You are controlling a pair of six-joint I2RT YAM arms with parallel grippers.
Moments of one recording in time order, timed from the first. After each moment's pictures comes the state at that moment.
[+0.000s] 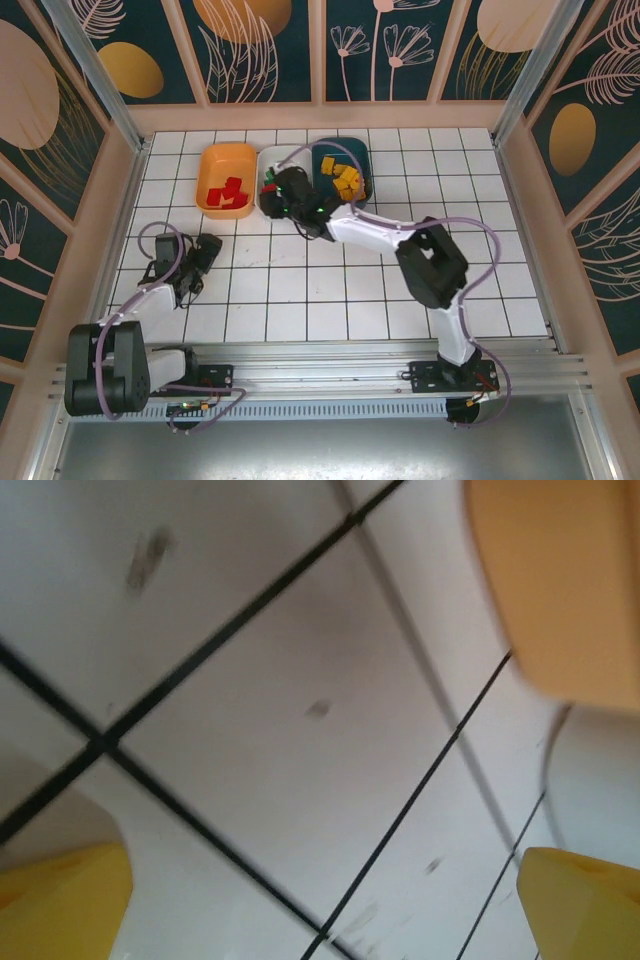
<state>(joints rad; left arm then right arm) 0.05 1.21 0.38 0.00 0.20 -1.03 0.88 2.10 1.63 -0.07 0.12 0.40</state>
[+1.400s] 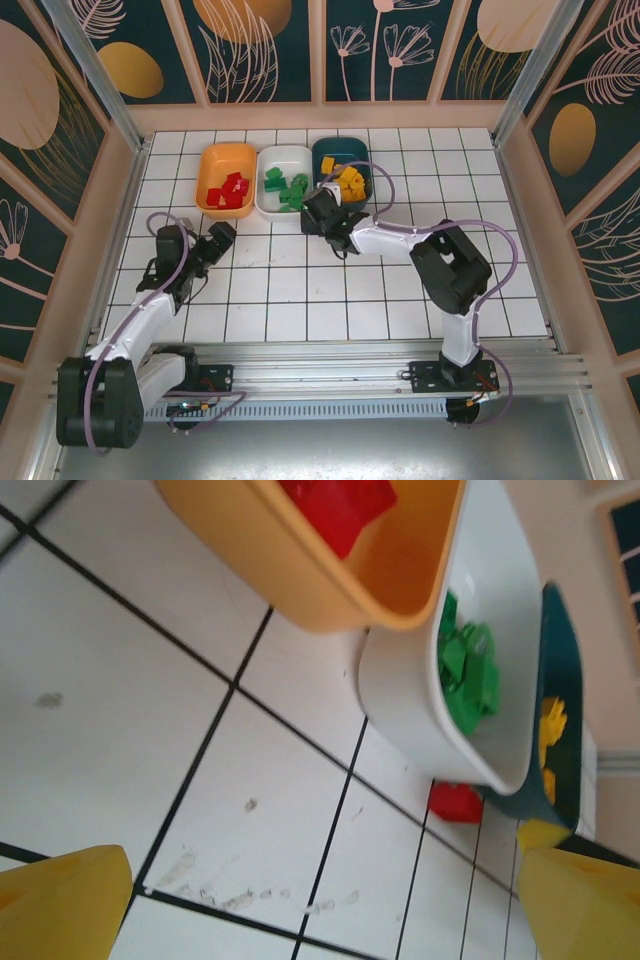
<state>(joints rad) -0.07 1.05 0.43 -0.02 0.27 -0.91 0.80 1.93 1.25 -0.14 0.35 0.57</state>
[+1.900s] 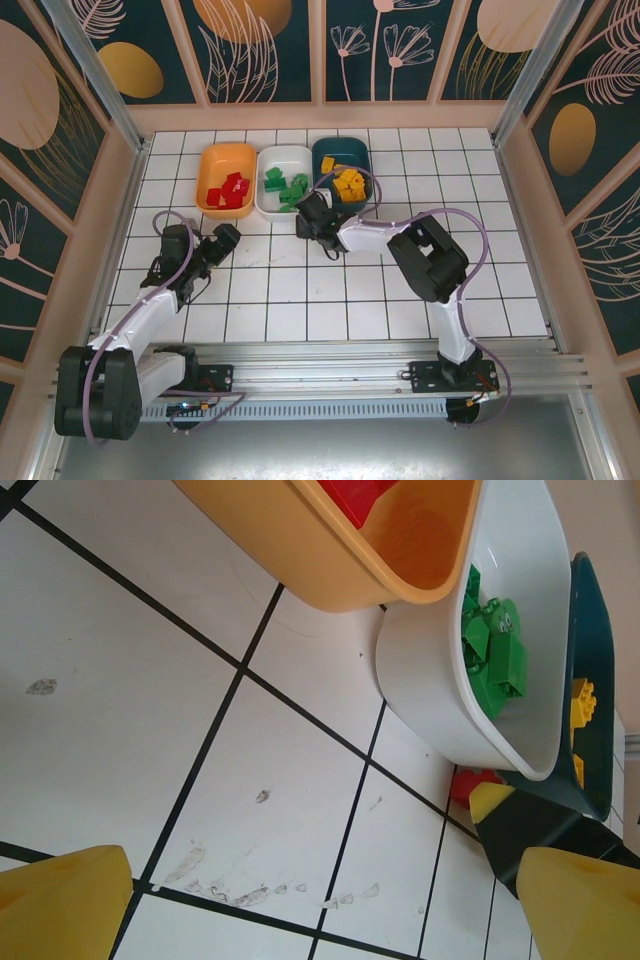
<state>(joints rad) -0.08 1.09 0.43 -0.01 0.25 -0.89 0.80 2.09 1.35 -0.12 0.30 0.58</state>
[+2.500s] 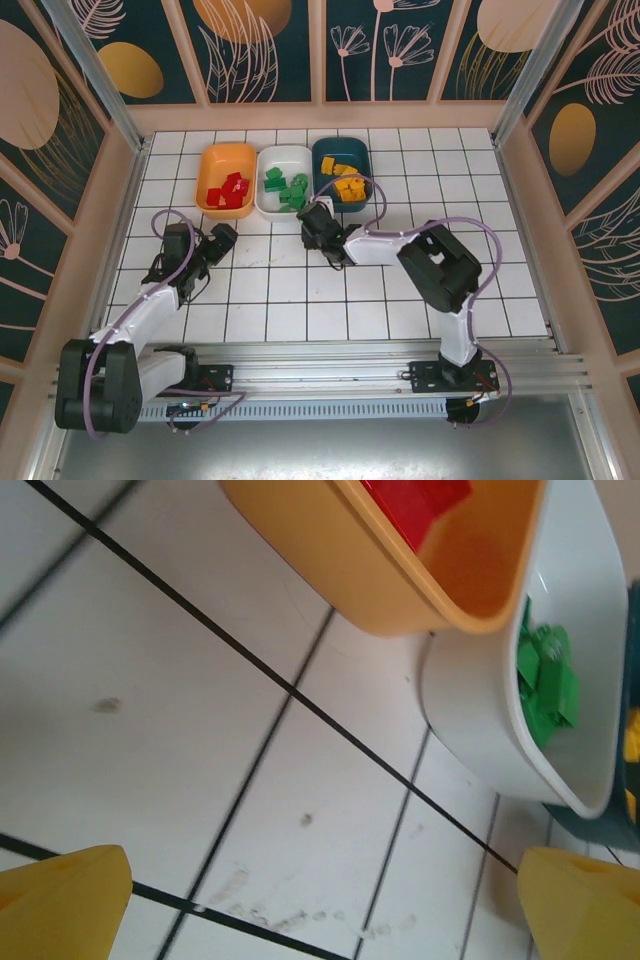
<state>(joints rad) -0.09 1.10 0.45 -0.05 0.13 -0.91 0.86 1.94 1.18 -0.04 0.32 0.56</state>
